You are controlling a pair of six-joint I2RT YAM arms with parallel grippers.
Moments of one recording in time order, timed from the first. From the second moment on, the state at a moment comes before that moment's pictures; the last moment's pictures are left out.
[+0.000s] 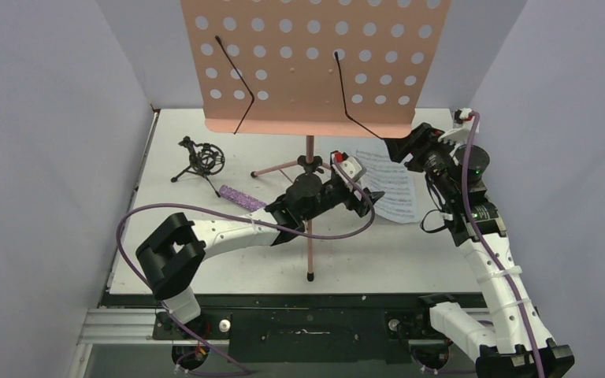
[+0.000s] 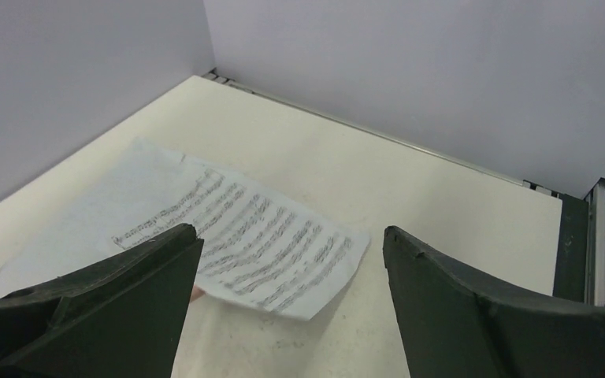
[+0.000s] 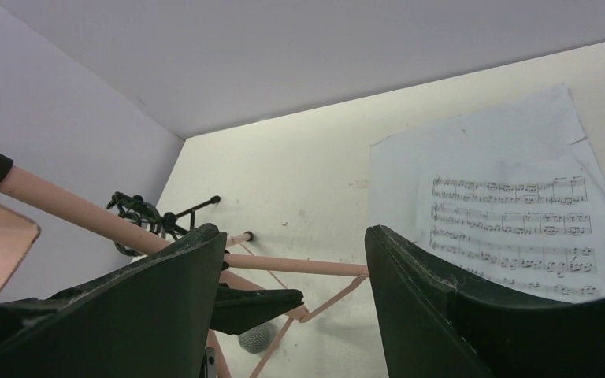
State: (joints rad) left arm -1.01 1.69 1.11 0.66 0.03 -0.02; right arm 0.18 0.94 1.03 -0.17 -0.17 0.55
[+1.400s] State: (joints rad) left arm -0.99 1.98 1.23 0.51 0.05 -0.61; right arm -0.28 1.45 0.64 0.07 -0.37 0.67
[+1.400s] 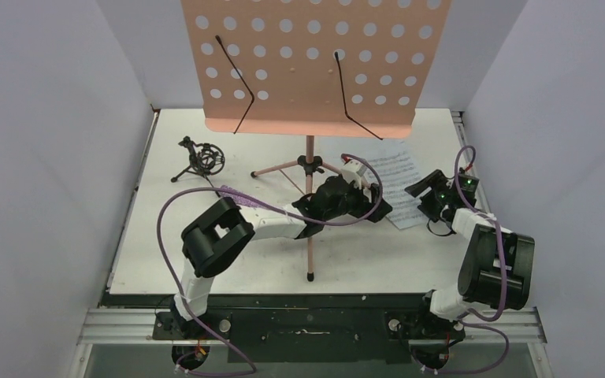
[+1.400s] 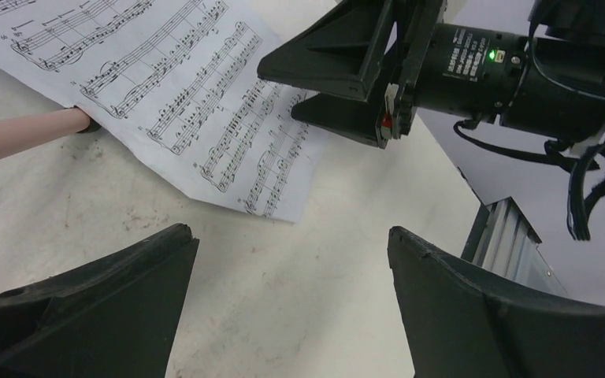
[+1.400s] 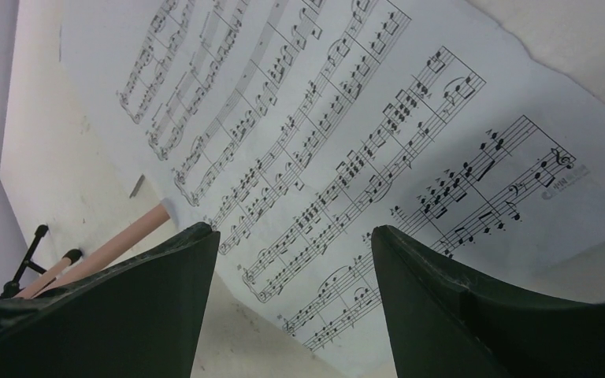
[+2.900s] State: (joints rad) left arm -1.01 2.33 1.50 0.54 -0.21 -0.78; right arm -0.32 1.53 0.54 0.24 -0.47 0.87
